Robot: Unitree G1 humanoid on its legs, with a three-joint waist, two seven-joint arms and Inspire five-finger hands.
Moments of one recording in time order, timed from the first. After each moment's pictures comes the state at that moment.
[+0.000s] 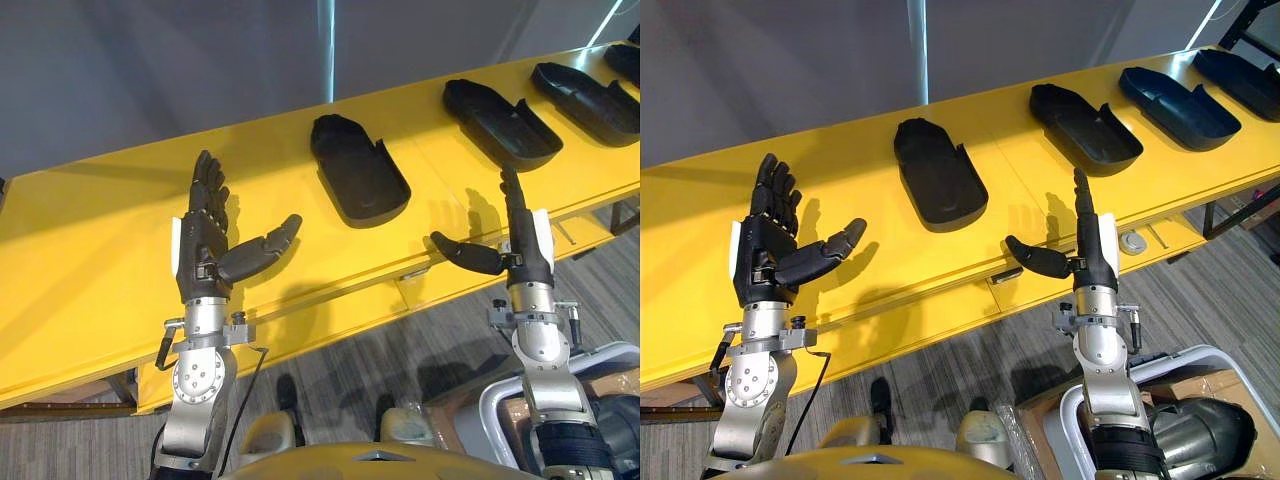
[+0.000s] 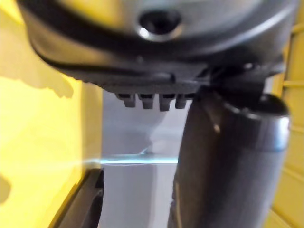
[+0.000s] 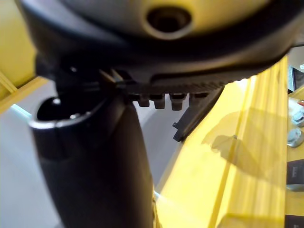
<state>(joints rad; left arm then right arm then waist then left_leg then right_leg) 0.24 0.14 -0.10 -0.34 -0.14 -0.32 0.20 0.04 -0.36 -0.14 0.05 -0.18 -0.27 -0.17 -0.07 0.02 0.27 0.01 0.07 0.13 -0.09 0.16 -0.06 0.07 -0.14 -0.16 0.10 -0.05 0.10</state>
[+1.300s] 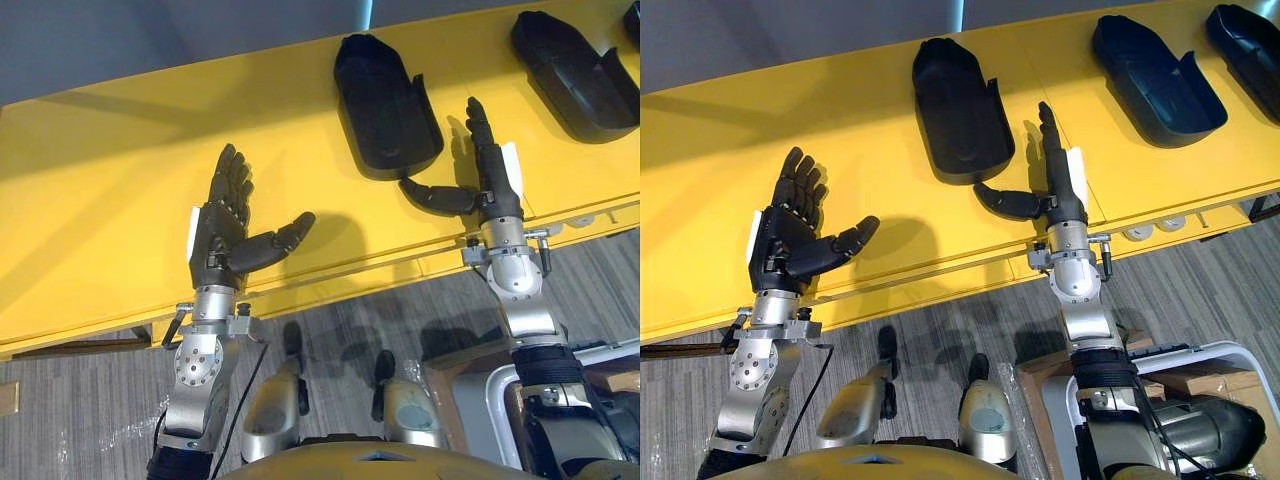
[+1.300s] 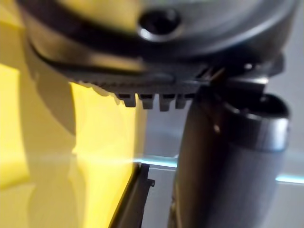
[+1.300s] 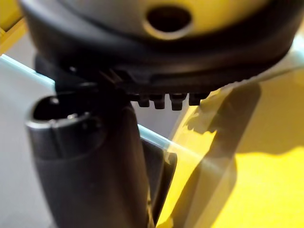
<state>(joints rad) 0.17 0.16 -0.10 -0.27 -0.24 -0.30 0.09 -0.31 -0.40 -0.03 0.20 -0.14 -0.26 -0.15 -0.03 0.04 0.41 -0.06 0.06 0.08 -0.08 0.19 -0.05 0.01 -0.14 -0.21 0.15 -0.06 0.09</state>
